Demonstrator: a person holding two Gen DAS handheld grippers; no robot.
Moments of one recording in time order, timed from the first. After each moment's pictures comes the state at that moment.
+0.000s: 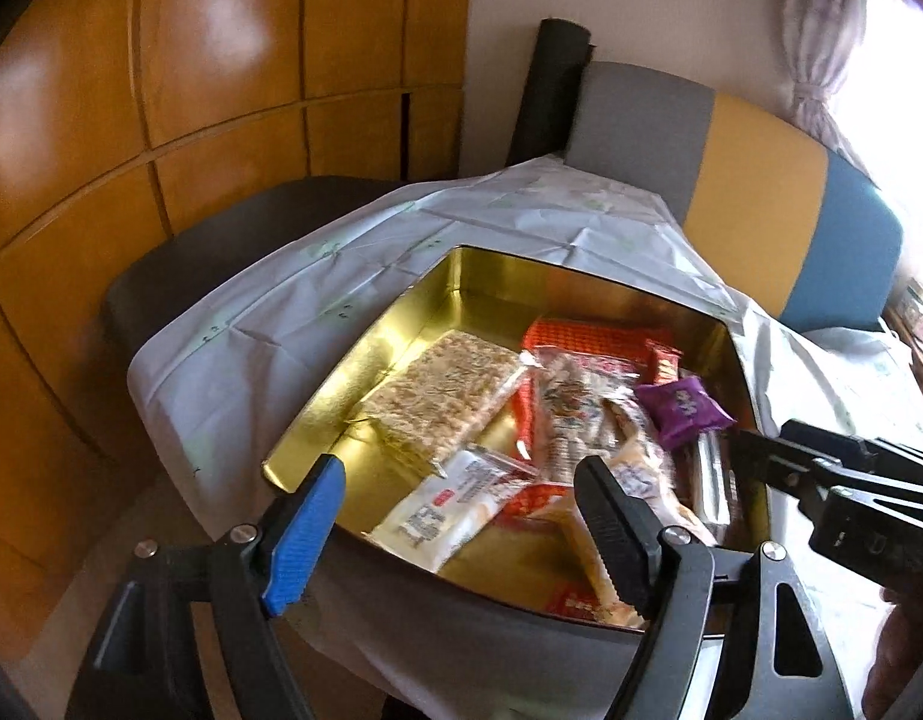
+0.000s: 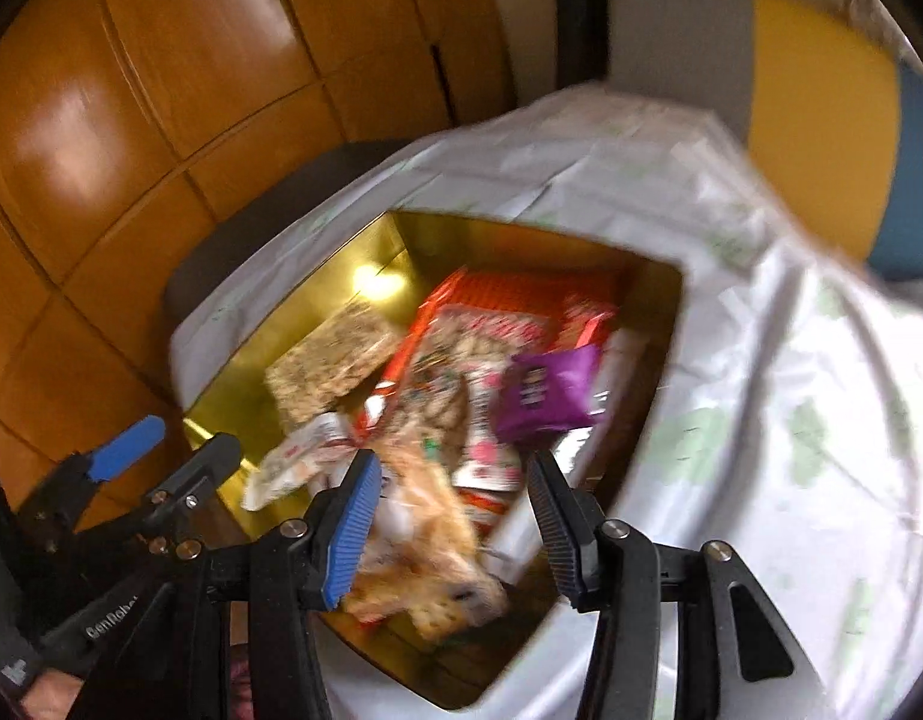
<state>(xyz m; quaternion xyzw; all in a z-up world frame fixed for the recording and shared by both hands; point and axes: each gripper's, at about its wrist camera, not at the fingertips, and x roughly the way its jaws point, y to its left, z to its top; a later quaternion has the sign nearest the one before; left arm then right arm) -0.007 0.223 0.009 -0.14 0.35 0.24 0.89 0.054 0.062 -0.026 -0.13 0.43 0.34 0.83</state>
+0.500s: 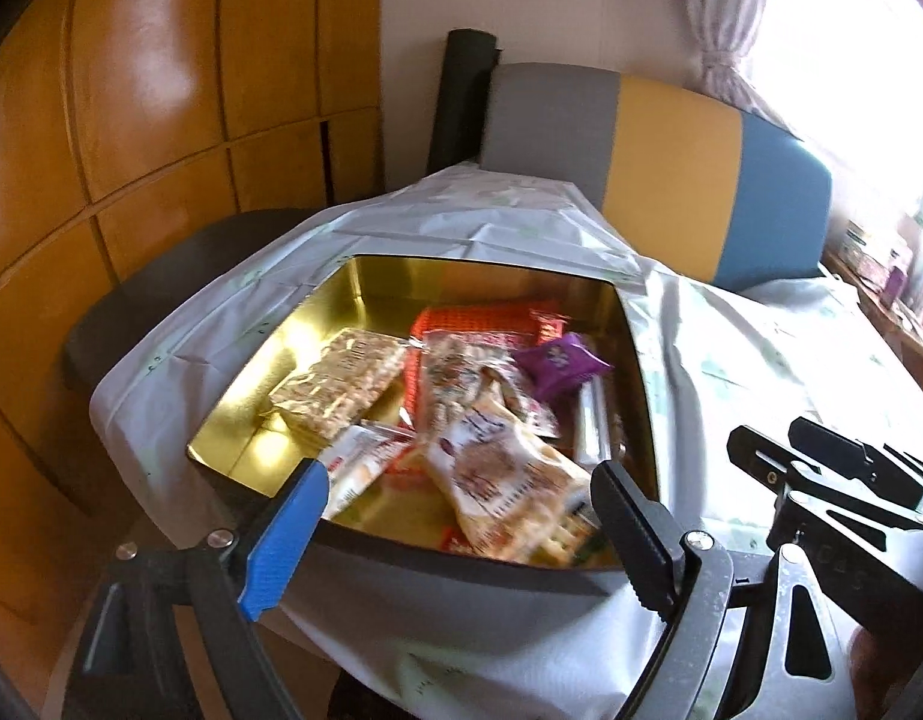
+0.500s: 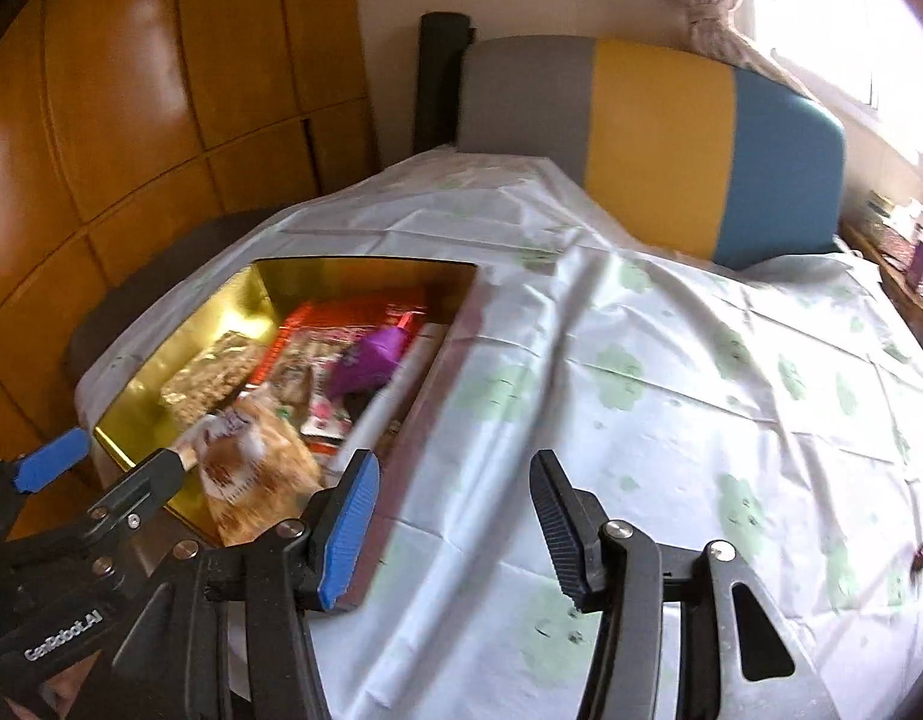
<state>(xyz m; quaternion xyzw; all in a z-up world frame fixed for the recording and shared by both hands) -0.017 0.152 0.017 -0.09 0.34 0.18 0.92 0.008 -0.025 -0.020 -0.11 0.35 0.19 0.91</state>
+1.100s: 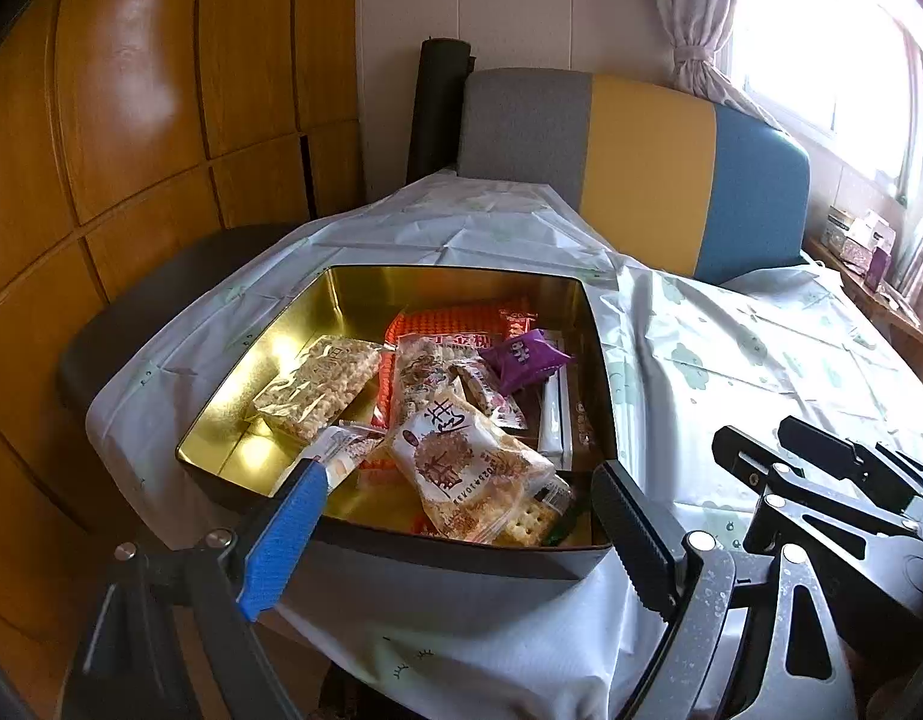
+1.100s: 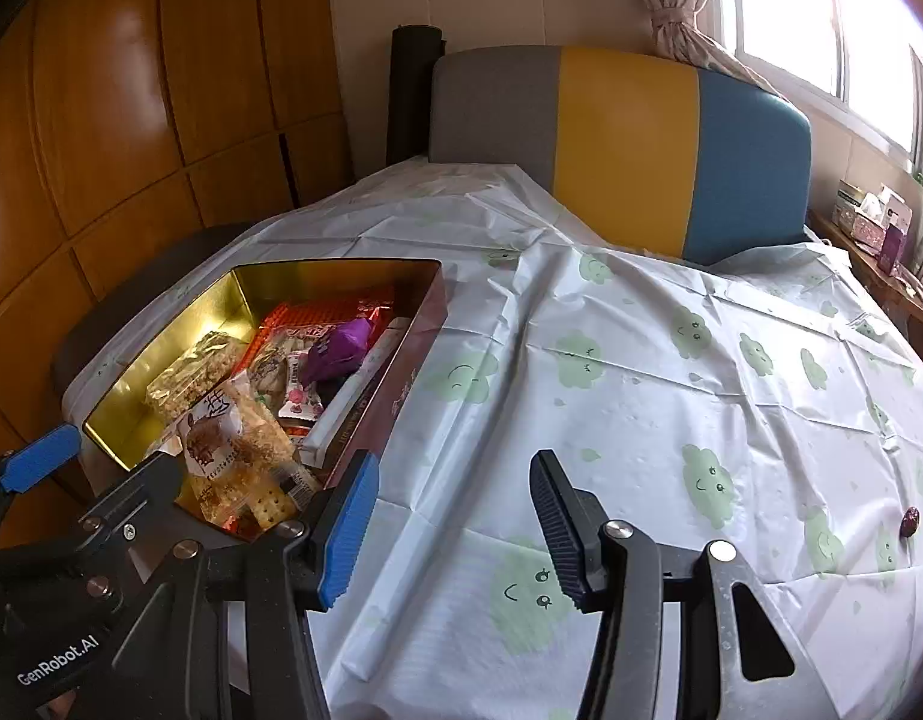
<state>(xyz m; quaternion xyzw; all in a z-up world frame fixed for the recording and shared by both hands) -0.025 0.133 0.023 -0.07 0.34 0.16 0.92 -0.009 -0.044 -0.021 -0.10 0.34 0.17 0.92</state>
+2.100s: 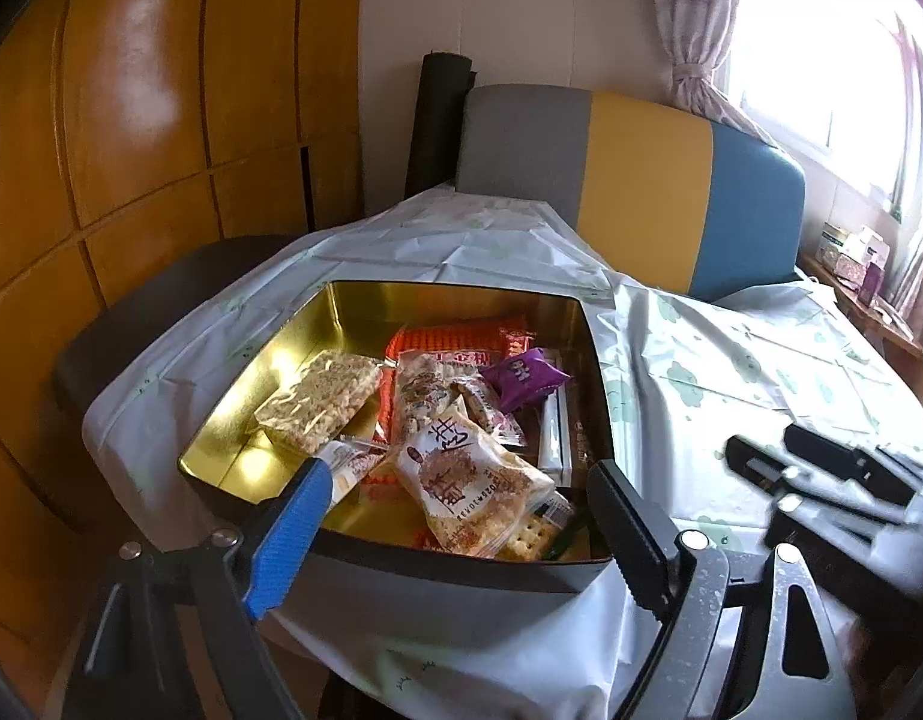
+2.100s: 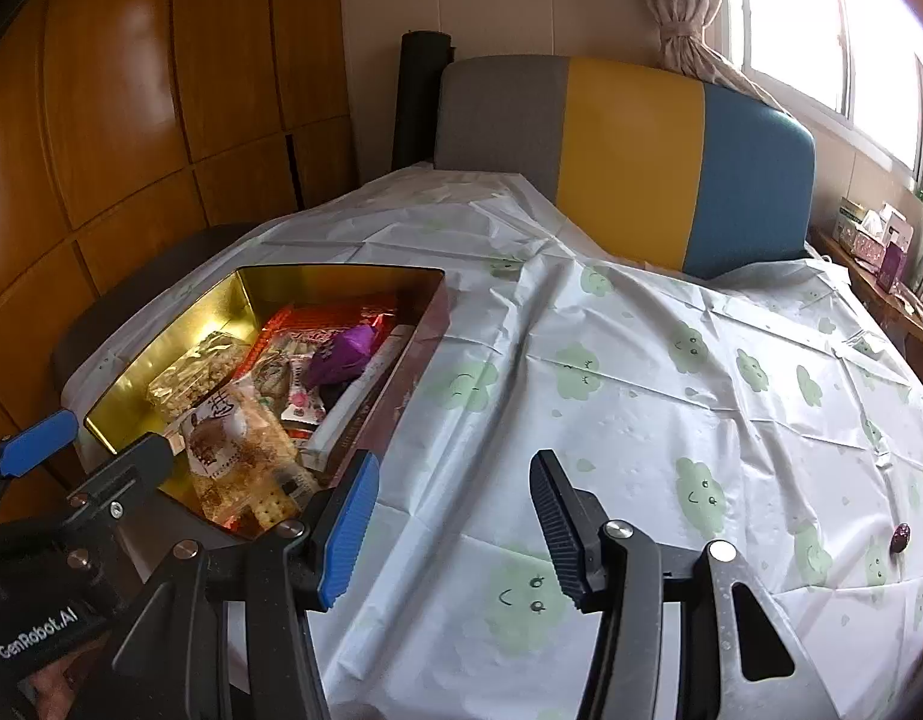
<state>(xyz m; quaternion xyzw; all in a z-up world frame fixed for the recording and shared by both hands) -0.029 0.139 0.027 -0.08 0.32 0.16 0.93 -0.009 -0.045 -0.015 -0.11 0.33 0.18 0.92</state>
